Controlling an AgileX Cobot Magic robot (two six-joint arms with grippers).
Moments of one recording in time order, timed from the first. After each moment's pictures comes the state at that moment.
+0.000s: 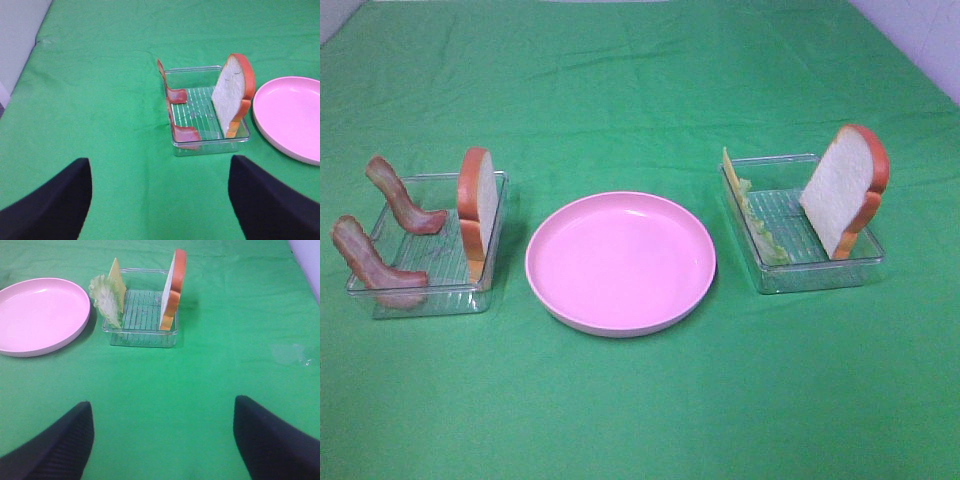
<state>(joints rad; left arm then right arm) 0.02 0.26 -0.58 -0.10 0.88 0.06 -0.01 -0.01 -0.51 0.18 1.08 -0.19</state>
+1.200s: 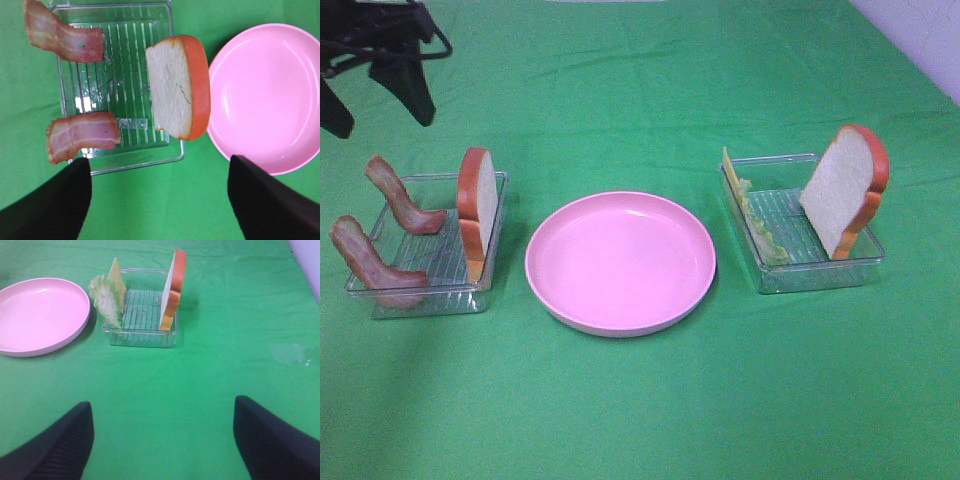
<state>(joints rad) -0.24 1.75 -1.54 -0.15 1.13 -0.20 -0.01 -0.01 -0.51 0.18 1.08 -0.19</state>
